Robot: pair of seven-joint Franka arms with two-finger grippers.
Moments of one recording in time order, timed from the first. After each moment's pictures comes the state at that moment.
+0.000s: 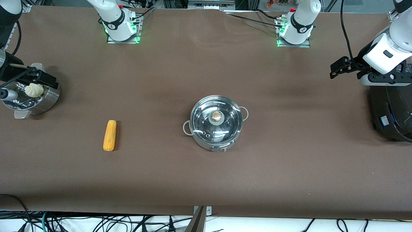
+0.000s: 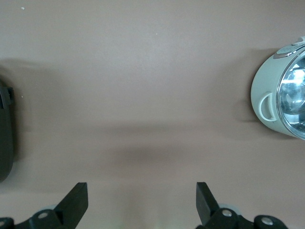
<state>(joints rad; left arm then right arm) 0.05 -0.05 -0.13 -1.70 -0.04 1.57 -0.09 -0.07 0.11 0.07 -1.51 -0.04 1.53 0.11</state>
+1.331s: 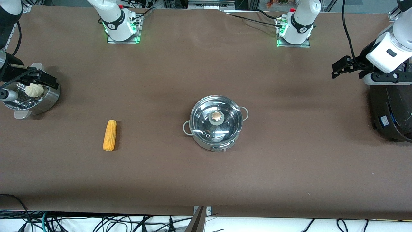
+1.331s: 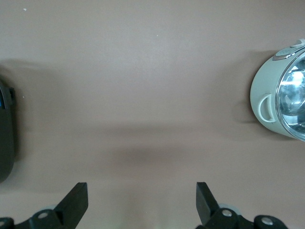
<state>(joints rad) -0.01 -0.05 -0.06 -1.69 -0.04 1.56 -0.09 -0.07 0.11 0.07 -1.51 -0.04 1.53 0.11</state>
